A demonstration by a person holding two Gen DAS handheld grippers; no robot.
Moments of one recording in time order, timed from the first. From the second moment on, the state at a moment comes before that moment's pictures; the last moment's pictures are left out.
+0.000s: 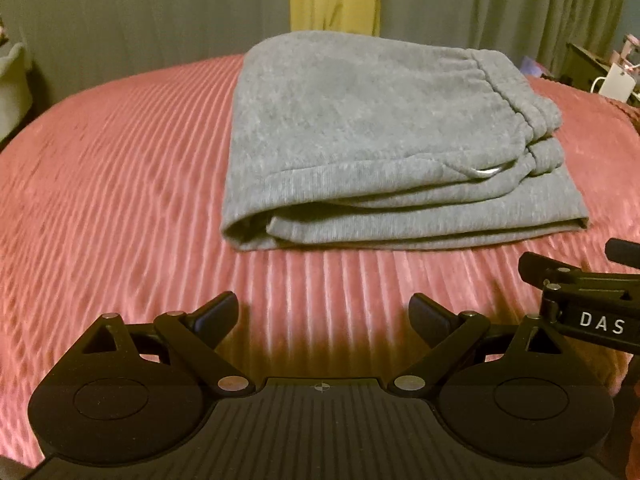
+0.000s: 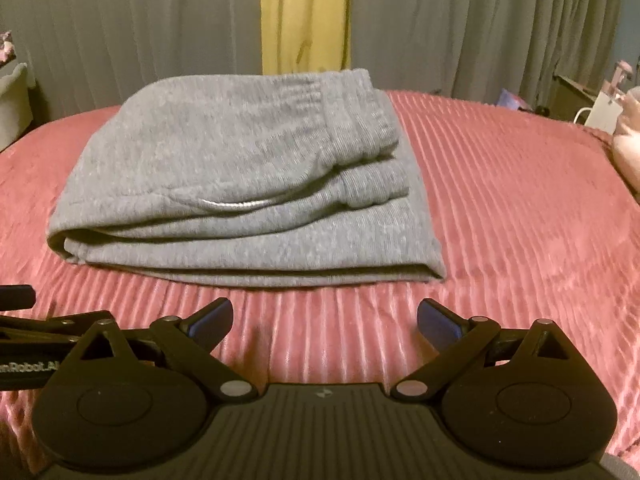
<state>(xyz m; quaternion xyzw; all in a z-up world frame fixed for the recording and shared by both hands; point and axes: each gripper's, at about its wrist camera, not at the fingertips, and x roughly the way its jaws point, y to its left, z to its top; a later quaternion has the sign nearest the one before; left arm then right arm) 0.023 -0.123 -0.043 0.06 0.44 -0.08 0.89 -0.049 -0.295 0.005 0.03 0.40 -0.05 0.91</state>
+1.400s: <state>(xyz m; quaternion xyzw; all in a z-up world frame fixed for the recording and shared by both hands) 0.026 -0.122 -0.046 0.05 0.44 -0.08 0.89 -0.049 -0.303 0.001 0.07 0.41 -0.06 0.91</state>
